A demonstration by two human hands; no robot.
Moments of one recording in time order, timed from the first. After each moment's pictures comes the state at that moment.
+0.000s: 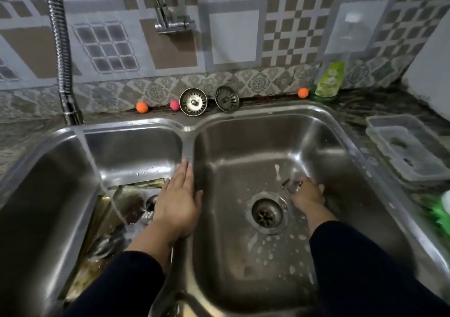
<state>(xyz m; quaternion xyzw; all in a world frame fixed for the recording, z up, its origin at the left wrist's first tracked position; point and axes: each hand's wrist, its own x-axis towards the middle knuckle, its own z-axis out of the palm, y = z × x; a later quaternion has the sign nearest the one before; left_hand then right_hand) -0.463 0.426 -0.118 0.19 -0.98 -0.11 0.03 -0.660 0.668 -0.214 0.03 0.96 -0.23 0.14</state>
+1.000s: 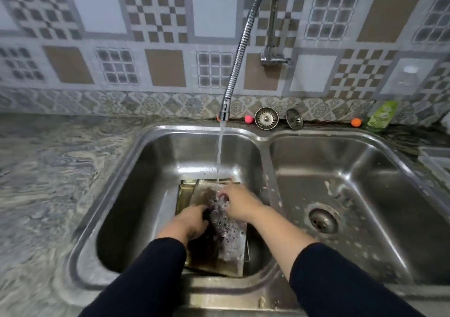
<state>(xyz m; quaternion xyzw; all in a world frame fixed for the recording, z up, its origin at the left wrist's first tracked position) -0.335 0.290 -0.143 0.25 -0.93 -0.22 -0.17 -0.432 0.416 -0.097 -0.40 0.88 -0.15 0.20</state>
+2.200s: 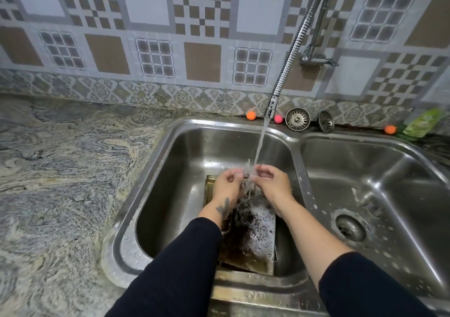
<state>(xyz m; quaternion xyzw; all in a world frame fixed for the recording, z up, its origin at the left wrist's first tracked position) -0.362 0.284 -0.121 0.32 -0.63 -0.68 0.16 -0.426 0.390 -0.088 -0.13 0.79 -0.57 0.18</state>
